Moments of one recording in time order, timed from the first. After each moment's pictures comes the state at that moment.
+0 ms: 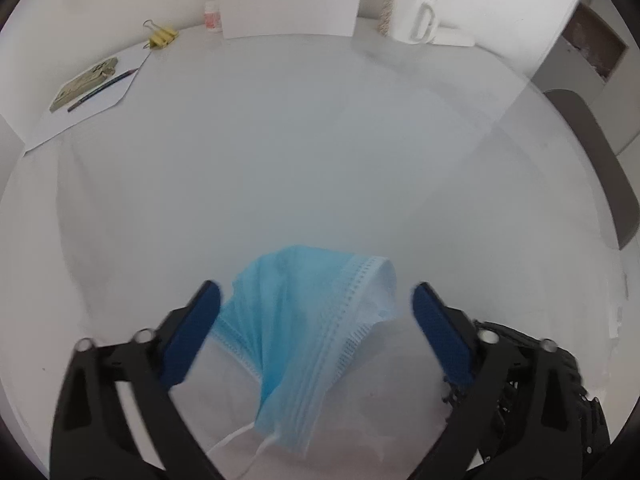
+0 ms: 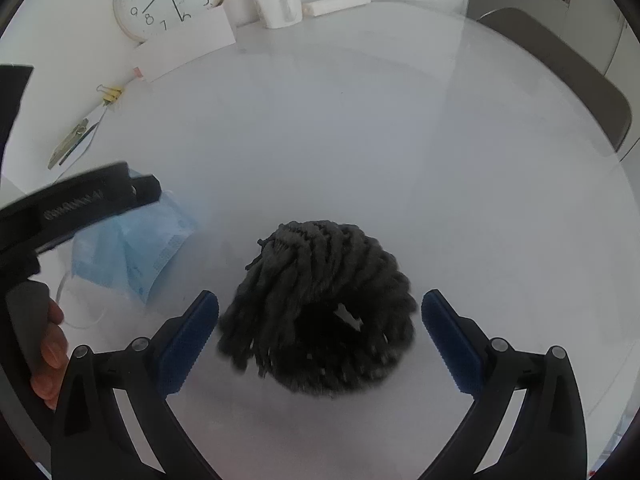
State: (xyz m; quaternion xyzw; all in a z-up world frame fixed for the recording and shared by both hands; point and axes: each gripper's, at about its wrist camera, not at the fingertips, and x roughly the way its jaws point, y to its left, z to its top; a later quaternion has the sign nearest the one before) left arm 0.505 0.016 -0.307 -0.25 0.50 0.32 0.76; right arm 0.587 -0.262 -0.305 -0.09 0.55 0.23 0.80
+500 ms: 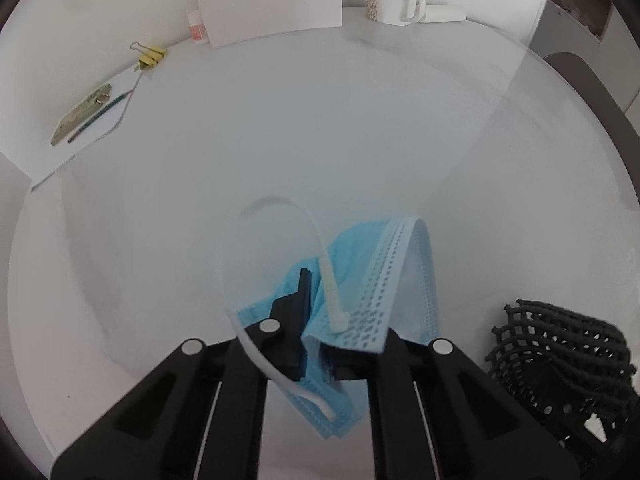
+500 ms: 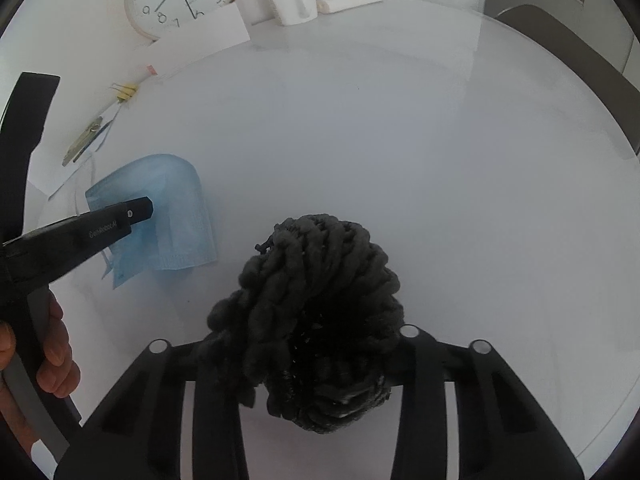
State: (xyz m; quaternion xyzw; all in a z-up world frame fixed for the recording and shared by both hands) left arm 0.508 0.015 -0.316 -0.18 0.53 0.31 0.77; right arm 0.588 -0.263 -0.313 -0.09 0.54 0.27 0.79
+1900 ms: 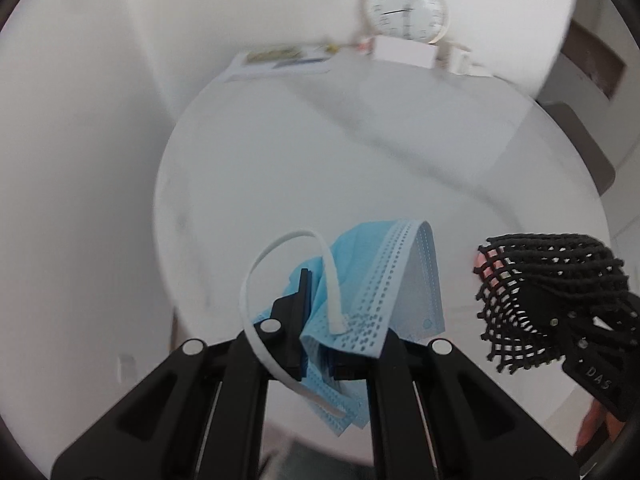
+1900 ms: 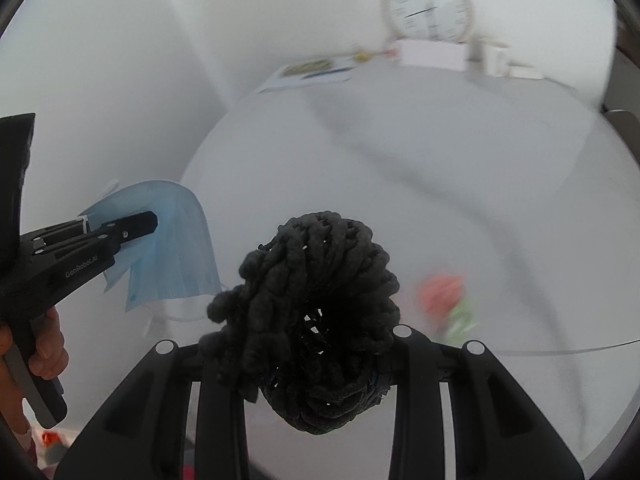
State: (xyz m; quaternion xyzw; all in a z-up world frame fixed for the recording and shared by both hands) left arm 0.091 -0.138 -0.156 -0.25 0.45 0.41 0.75; right arm 0.267 -0.307 -0.182 -0.17 0.48 0.52 0.69
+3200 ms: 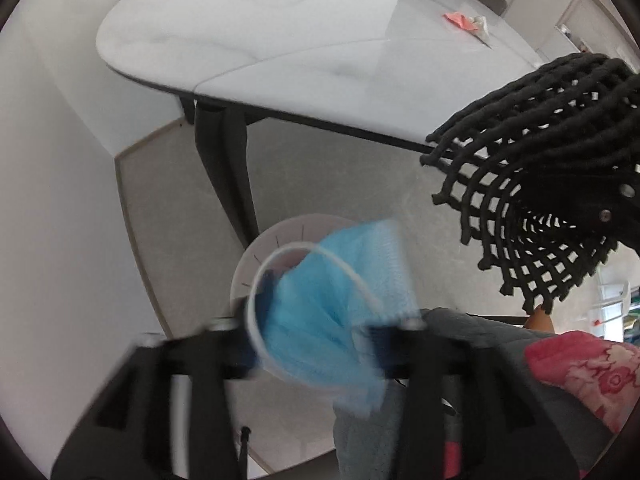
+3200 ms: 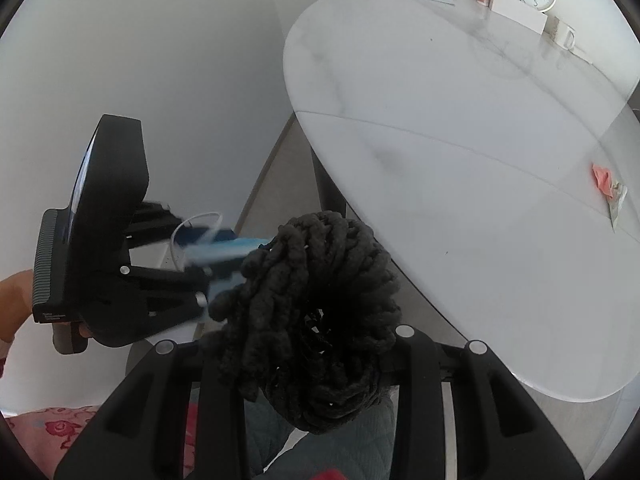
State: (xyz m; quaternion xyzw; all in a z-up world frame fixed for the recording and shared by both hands) left arm -0.130 -0.128 -0.318 -0.15 0.56 0.13 0.80; right arm -0.016 -0.207 -0.255 -0.26 0.52 0.46 0.67
